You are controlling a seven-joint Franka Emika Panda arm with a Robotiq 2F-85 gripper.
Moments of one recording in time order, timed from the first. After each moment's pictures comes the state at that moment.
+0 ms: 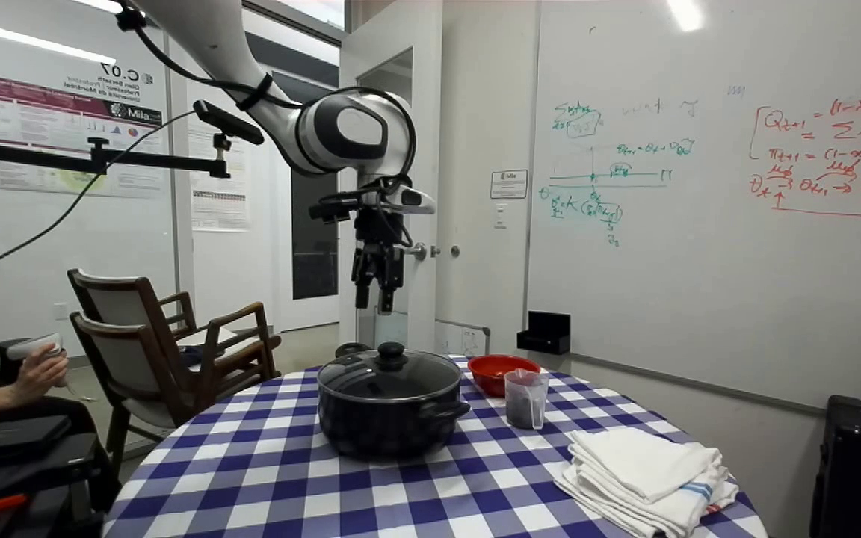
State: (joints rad) arm 0.05 0.30 0.05 -1.89 -0.11 2.09 0.11
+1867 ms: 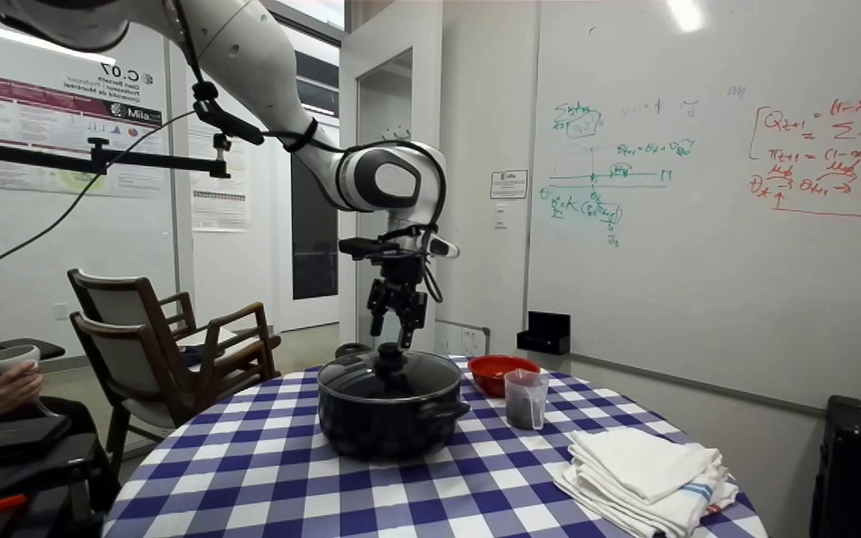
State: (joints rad) arm 0.04 0.55 0.07 -1.66 -0.02 2.05 -0.04
